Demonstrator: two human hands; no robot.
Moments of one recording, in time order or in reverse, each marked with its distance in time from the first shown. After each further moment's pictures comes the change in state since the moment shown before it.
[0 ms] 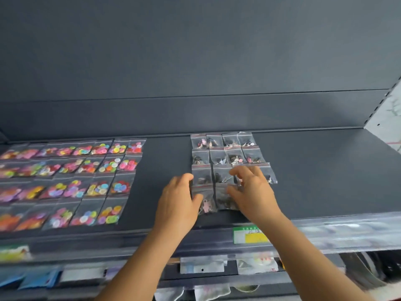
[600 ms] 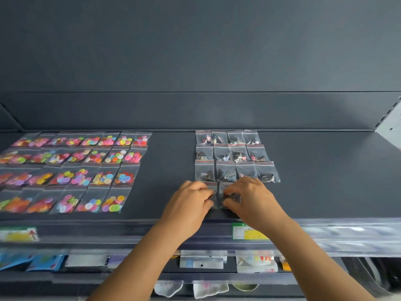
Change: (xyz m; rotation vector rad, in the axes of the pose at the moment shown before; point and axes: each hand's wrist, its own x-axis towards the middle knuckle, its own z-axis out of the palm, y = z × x) left_hand -0.012 -0.002 0.009 0.120 -0.147 0.339; right_hand -0.017 -0.002 -0.011 -0.184 -0.228 -0.223
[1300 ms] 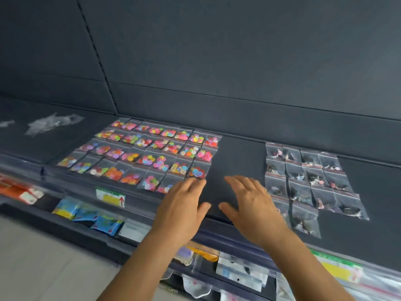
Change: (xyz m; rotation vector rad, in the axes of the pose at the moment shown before) left_hand -0.088 -0.083 -0.070 0.136 0.188 -0.355; right_hand 0.031 -0.126 0.049 -0.073 -0.044 -0.323
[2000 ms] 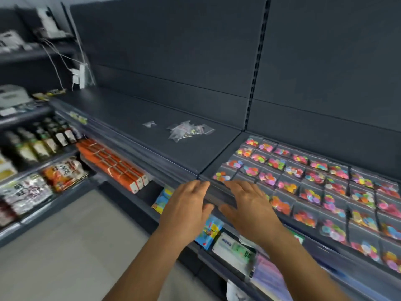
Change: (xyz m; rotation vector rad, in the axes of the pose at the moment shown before) left_hand -0.080 -0.326 -0.139 0.067 0.141 -0.279; right_hand 0.150 -0.331 0.124 0.081 -0.112 -0.261
